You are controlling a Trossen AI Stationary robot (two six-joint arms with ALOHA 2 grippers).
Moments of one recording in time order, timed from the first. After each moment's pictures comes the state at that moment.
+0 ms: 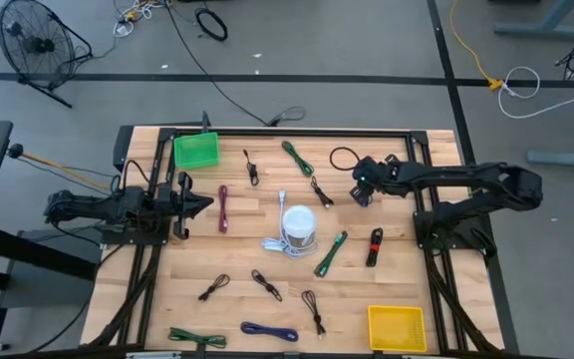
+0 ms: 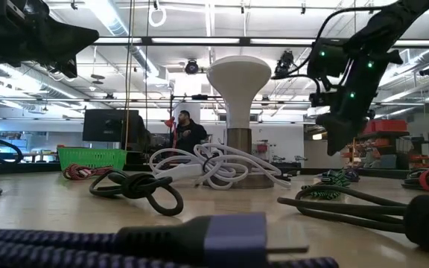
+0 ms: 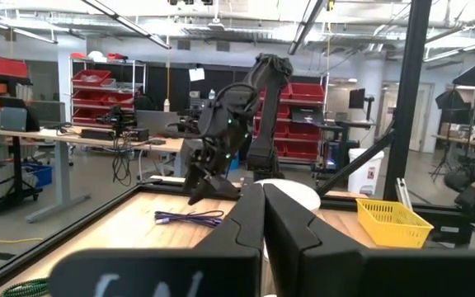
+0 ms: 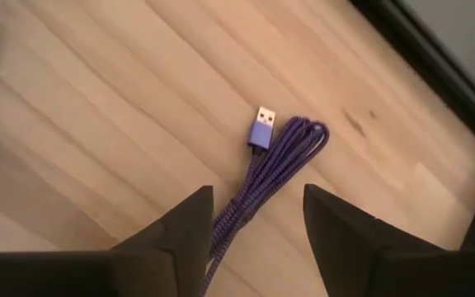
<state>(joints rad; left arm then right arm) -0.10 0.01 0.01 0.24 -0.22 -0.04 -0.36 1.30 0.63 -0.53 0.45 0.35</state>
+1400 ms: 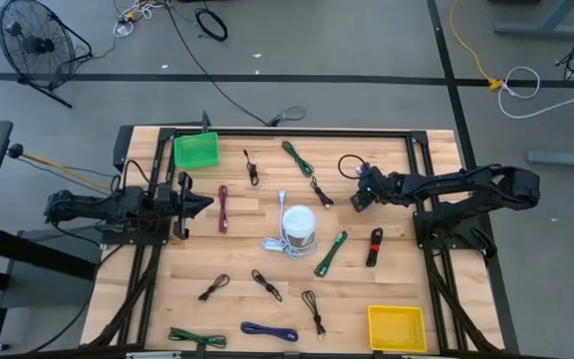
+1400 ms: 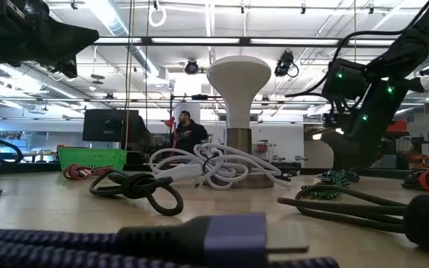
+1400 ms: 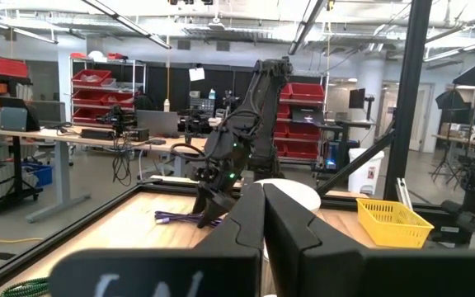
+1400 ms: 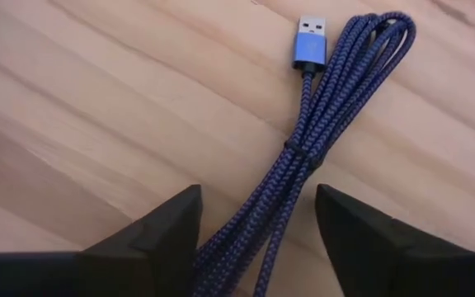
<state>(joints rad) -0.10 0.01 0.01 0.24 -0.22 -0.04 -0.37 1.33 0.39 -0.23 0.32 0.58</state>
